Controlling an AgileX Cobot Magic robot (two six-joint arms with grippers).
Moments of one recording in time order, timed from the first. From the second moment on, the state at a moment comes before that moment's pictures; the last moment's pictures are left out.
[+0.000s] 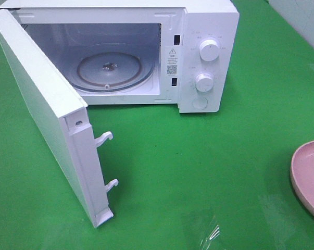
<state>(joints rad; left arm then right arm) 0.03 0.00 -0.52 -0.10 1.07 0.04 0.00 0.00 -0.49 -0.10 0.97 0.10</state>
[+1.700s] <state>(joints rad) 0.01 1.22 -0.21 0.42 -0.76 -0.33 0.00 0.00 -0.49 -0.10 0.97 0.10</state>
